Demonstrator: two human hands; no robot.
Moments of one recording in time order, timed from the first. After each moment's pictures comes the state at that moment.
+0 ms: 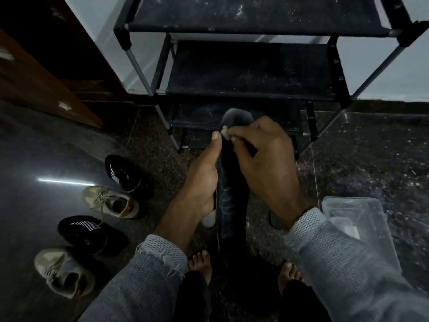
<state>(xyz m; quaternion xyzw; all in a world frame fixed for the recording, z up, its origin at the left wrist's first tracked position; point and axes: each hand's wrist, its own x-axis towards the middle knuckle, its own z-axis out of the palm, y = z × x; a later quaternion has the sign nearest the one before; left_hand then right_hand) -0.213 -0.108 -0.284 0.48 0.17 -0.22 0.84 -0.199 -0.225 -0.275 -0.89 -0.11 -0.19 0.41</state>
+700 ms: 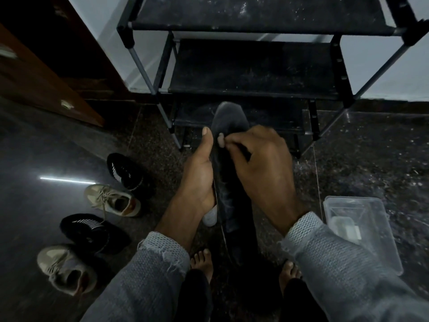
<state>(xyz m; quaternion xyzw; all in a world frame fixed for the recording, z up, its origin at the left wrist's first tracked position) -0.211 -0.103 -0.282 0.40 0.20 -0.21 0.87 -0.208 -0.215 -0.276 -0.92 -0.10 -0.17 0.35</state>
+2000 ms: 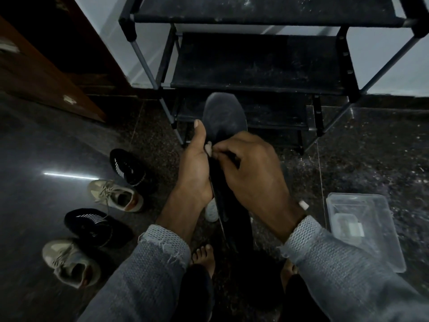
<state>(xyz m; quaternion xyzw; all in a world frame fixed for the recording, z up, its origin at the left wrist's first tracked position) -0.206 -0.097 -0.281 0.40 0.25 -0.15 0.87 -0.222 -0.201 -0.275 -0.89 -0.14 -0.10 0.43</state>
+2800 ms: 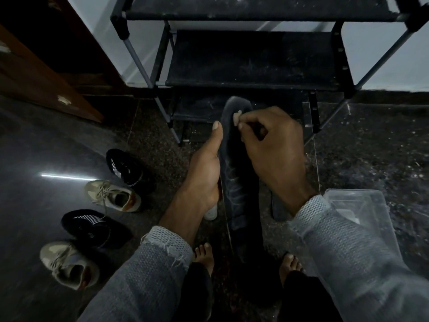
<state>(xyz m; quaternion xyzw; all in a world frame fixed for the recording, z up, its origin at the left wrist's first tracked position) -0.214 -0.113 -0.281 0.46 0.18 -0.22 0.84 -0.196 -0.229 -0.272 -0.88 -0.04 -0.16 0.44</state>
